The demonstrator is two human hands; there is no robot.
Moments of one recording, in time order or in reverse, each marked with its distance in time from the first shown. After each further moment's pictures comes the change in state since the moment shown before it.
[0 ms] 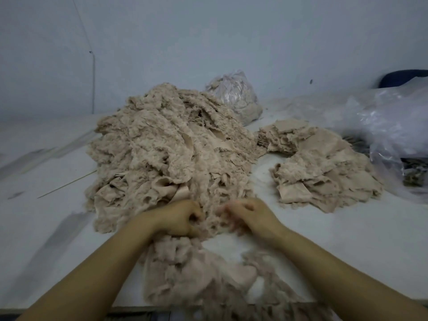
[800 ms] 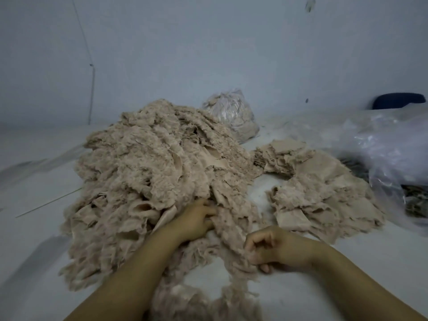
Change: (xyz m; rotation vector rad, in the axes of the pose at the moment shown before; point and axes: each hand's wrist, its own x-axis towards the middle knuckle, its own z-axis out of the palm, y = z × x) left_hand 0.077 0.000 0.004 0.005 0.298 -0.096; right_hand 0.003 0.018 -0.071 0.021 -0.478 0.152
